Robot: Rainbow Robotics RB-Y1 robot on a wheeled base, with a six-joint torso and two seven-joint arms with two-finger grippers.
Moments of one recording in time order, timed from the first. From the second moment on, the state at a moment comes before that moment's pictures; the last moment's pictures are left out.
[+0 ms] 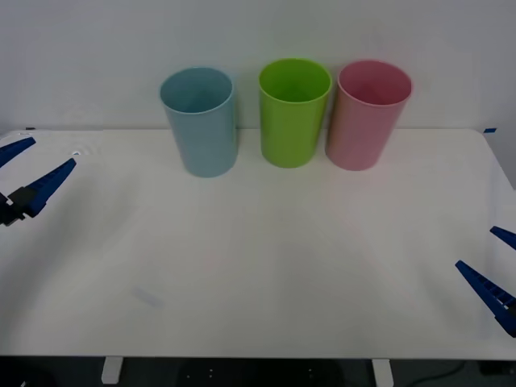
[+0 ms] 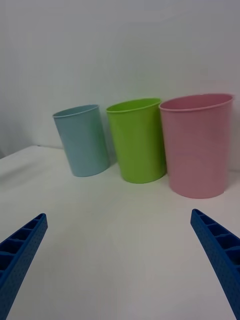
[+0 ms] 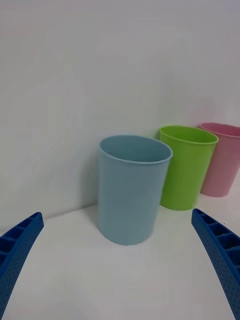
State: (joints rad) right arm 0.35 -0.40 -0.52 -1.66 0.96 -1.22 0.00; left arm 0.08 0.65 0.41 -1.58 -0.97 -0.92 0.15
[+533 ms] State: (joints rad) right arm 0.35 -0.40 -0.52 -1.66 0.96 -1.22 0.00; left arm 0.30 0.65 0.55 -1.64 -0.94 -1.08 0.15
